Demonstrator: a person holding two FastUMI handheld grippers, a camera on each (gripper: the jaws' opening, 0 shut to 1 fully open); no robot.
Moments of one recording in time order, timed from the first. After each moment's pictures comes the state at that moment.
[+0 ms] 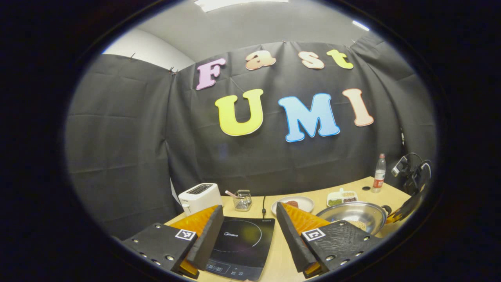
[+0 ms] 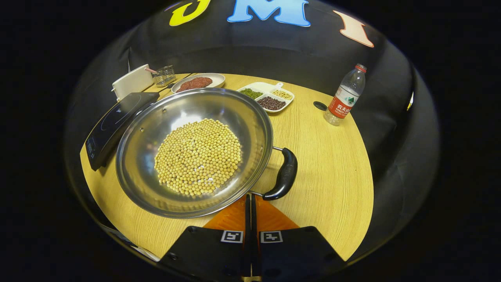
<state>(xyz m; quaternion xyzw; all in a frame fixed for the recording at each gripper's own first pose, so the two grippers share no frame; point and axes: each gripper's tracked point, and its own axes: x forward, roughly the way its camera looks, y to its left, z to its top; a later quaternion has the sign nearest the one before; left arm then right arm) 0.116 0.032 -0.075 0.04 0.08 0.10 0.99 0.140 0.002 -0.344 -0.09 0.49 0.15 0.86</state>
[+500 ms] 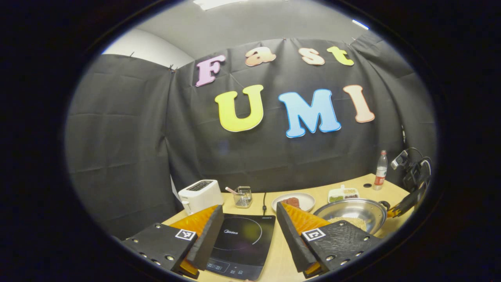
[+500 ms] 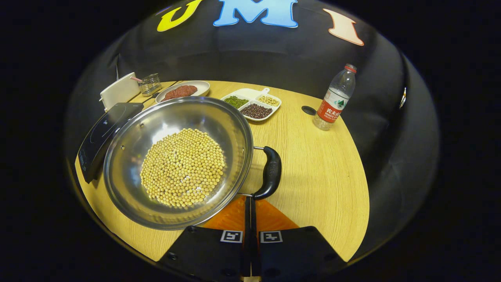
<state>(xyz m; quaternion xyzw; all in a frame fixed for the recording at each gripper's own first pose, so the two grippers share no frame) 0.120 0.030 -0.085 0.04 0.09 0.10 0.99 0.160 -0.006 -0.342 -0.09 0.46 0.11 0.87</state>
